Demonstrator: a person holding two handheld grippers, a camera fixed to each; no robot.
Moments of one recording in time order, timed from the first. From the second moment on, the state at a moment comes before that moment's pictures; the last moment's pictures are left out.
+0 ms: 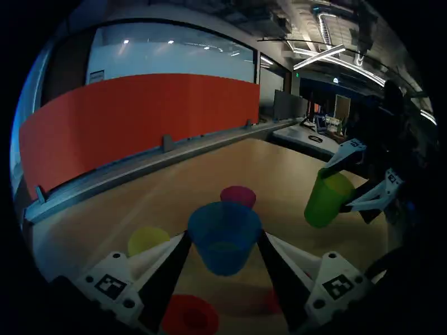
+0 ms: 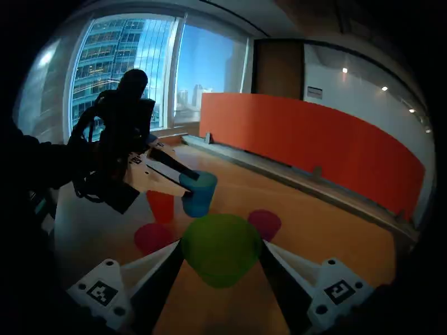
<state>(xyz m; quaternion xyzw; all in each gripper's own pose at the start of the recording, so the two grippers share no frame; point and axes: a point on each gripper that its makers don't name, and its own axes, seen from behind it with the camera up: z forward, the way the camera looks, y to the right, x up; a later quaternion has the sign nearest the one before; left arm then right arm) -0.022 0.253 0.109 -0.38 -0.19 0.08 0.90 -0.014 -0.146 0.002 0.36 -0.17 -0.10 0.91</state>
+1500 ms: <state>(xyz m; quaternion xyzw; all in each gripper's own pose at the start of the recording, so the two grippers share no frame) 0.092 0.220 0.077 -0.37 -0.06 0.03 0.93 0.037 -0.181 -0.001 0.38 -0.10 -0.06 0.92</state>
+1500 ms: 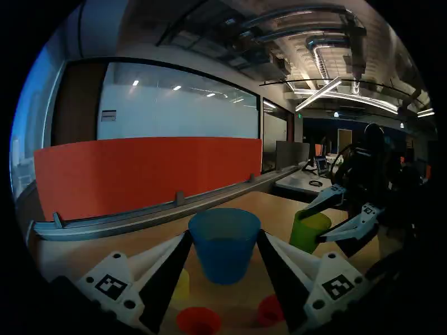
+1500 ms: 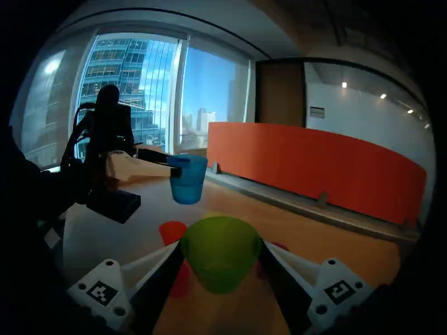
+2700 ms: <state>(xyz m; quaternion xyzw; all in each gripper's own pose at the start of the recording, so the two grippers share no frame) 0.108 0.188 0.059 -0.35 -0.04 0.03 0.94 0.067 -0.226 0.001 0.42 -0.04 -0.05 0.91</state>
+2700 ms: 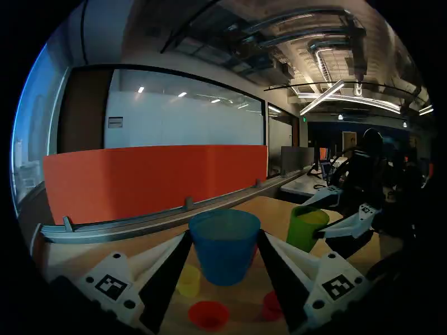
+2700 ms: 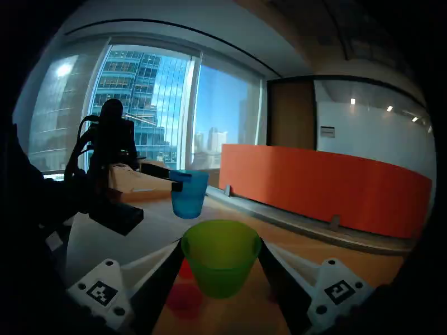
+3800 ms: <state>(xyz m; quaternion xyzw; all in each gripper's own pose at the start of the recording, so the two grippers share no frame) 0.132 0.173 0.049 -0.34 0.00 0.07 0.94 0.065 -0.256 -0.006 0.46 -0.05 -0.05 0.89</state>
